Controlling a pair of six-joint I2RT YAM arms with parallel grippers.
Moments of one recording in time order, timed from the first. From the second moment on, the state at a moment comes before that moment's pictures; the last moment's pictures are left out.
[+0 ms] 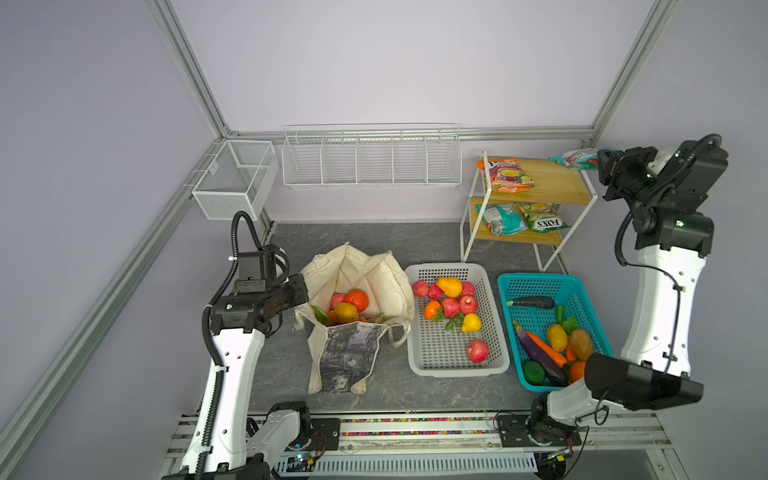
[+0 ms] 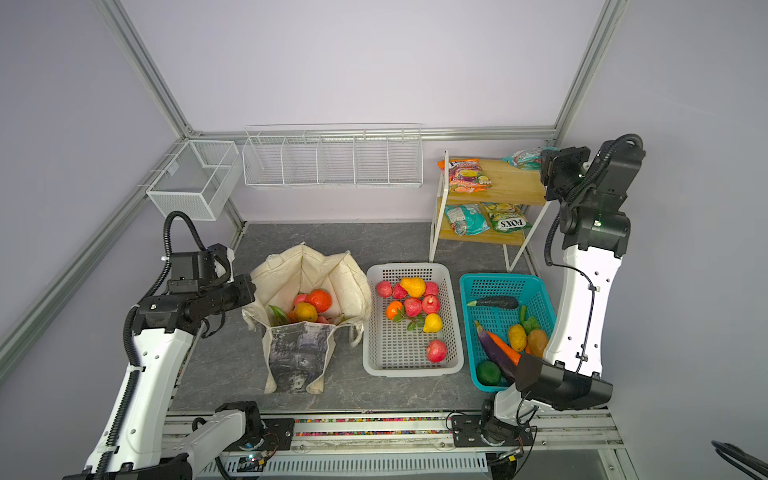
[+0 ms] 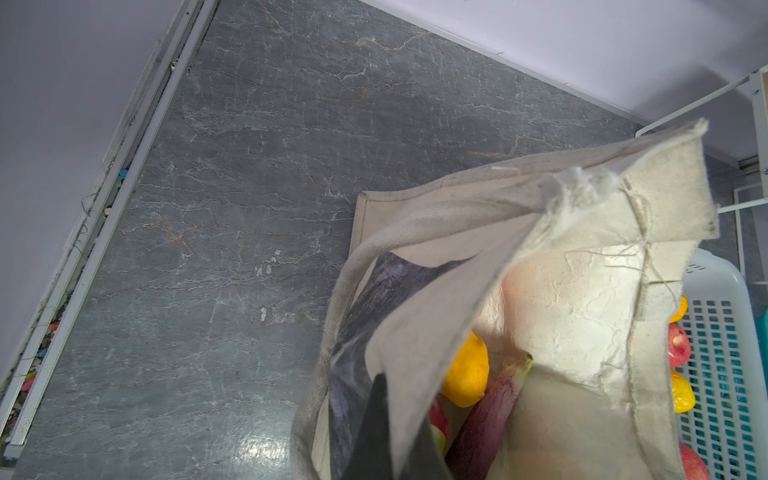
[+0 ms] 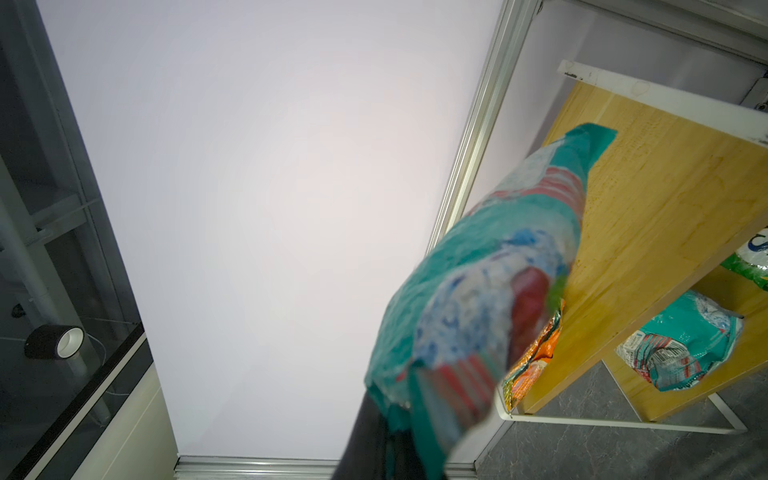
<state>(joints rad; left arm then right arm) -0.01 1.02 1.20 -0.98 0.14 -0.27 -0.30 1.53 2.09 -0.61 -0.40 1.33</state>
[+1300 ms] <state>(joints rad) -0.01 1.05 1.21 -0.99 0.16 -0.27 0.62 1.42 1.76 -0.72 -0.28 0.93</state>
